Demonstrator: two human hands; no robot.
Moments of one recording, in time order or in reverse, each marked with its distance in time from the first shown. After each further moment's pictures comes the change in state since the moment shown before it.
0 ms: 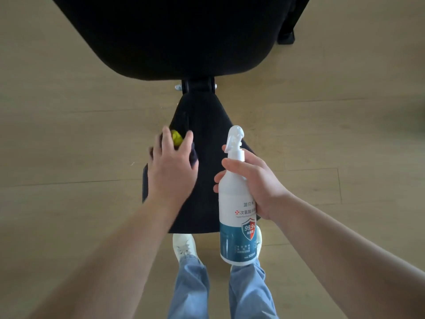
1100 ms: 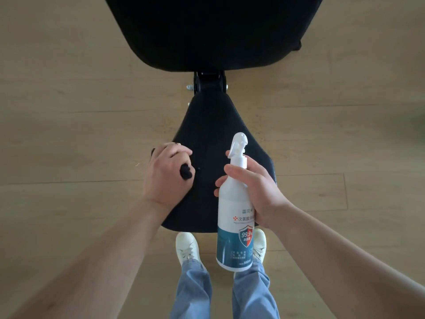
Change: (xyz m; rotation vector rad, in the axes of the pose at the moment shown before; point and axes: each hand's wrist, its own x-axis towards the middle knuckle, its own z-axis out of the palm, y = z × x) left_hand -0.012 -0.046 0.006 -0.397 0.323 0.270; right_hand 0.001 0.025 0.025 -0.029 0.045 -0.053
